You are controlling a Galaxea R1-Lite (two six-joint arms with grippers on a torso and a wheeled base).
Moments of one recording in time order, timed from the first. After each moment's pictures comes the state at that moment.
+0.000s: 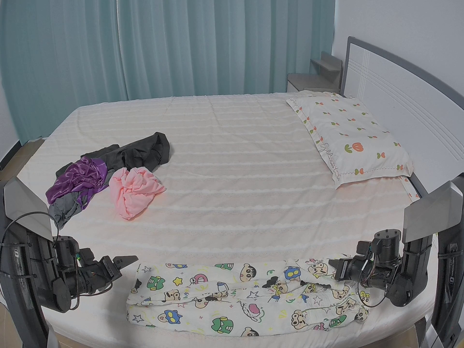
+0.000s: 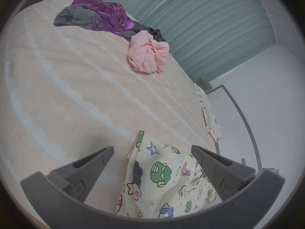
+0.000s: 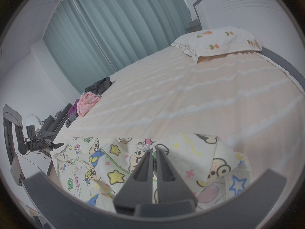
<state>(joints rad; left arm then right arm) 0.14 2.32 -0.13 -1.55 -0.52 -0.64 0.24 2.36 -0.24 -1.55 0.16 0.34</state>
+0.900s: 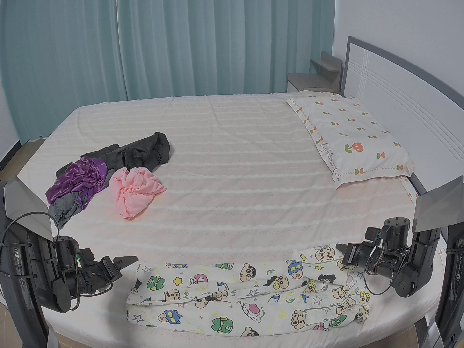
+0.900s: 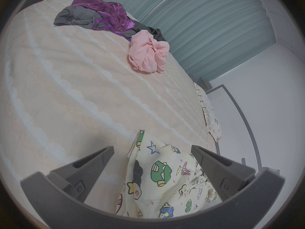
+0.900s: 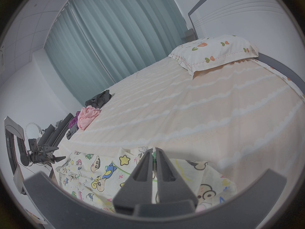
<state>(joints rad) 0.13 2.33 -0.13 -1.55 -0.52 -0.64 0.17 2.31 -0.31 -1.51 0.19 0.36</state>
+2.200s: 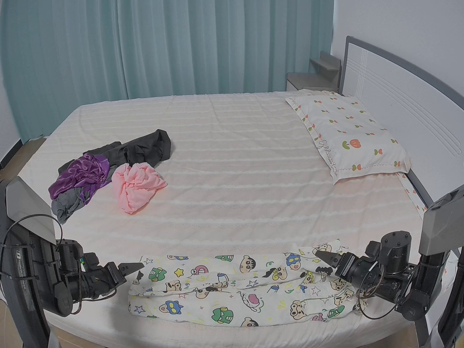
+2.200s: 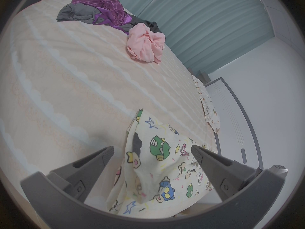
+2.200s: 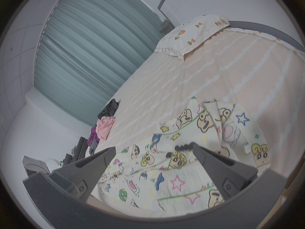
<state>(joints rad) 0.09 2.32 -0.09 -1.55 -0.52 -0.61 0.45 2.13 -0.09 -1.55 -0.02 0.83</state>
